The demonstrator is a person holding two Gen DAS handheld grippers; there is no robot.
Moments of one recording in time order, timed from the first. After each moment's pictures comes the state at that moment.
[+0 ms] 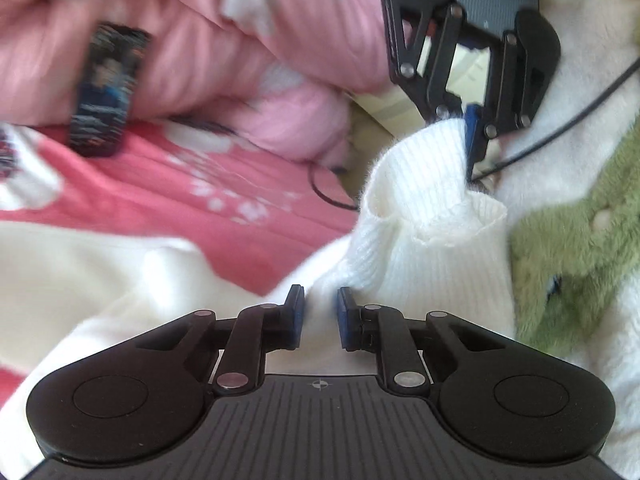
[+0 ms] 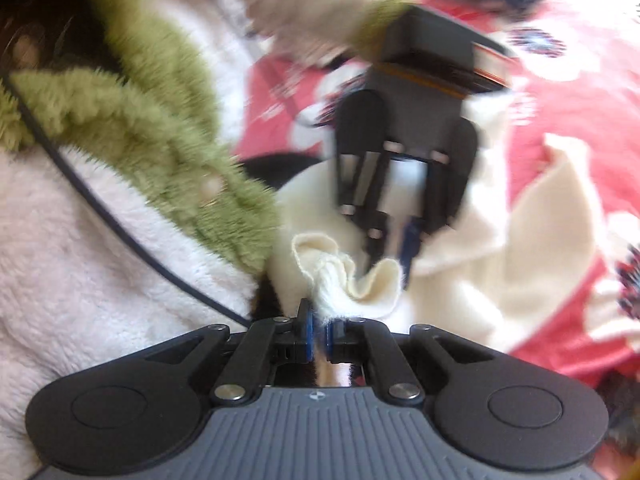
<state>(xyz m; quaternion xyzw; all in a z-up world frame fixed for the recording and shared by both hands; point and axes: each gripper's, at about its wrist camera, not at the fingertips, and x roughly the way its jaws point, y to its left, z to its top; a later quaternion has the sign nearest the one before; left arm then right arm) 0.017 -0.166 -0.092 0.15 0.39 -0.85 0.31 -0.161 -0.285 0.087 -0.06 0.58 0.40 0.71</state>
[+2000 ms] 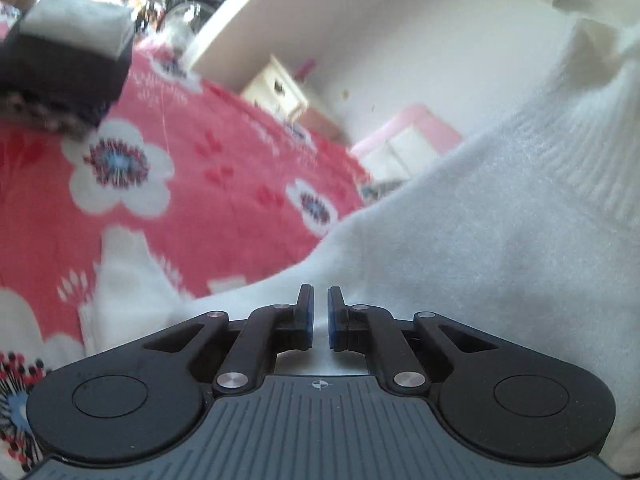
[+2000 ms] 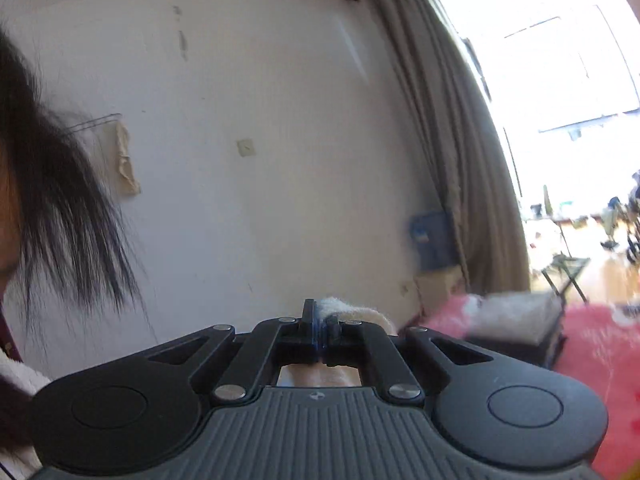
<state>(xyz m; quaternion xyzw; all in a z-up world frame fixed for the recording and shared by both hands) 0.064 0.072 0.064 -0.24 0.37 -0.41 0.80 0.003 -0.214 0.265 0.10 0.11 0.47 0.87</state>
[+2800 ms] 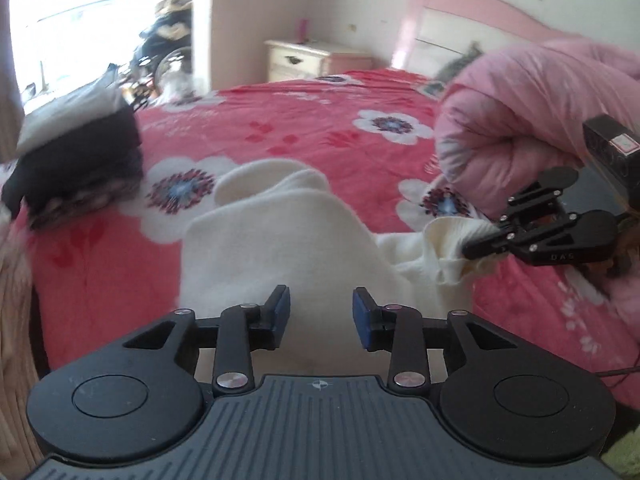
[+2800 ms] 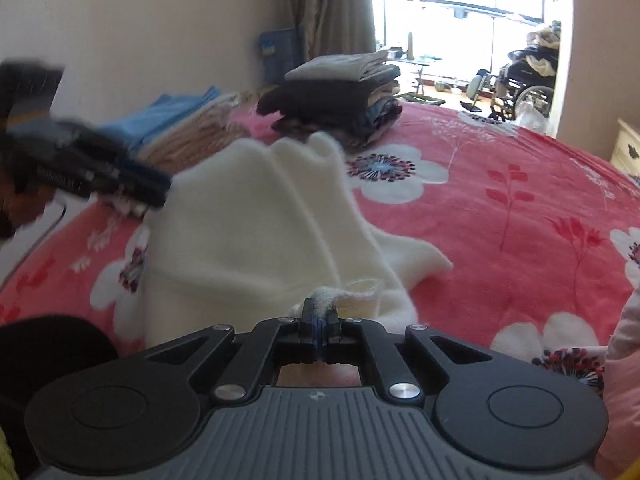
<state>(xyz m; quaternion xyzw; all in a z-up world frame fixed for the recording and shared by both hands) 0.018 -0.005 -0.016 0.12 0.33 -0.39 0.85 -0.051 -0.274 -0.044 -0.09 0.35 0.25 0.90</state>
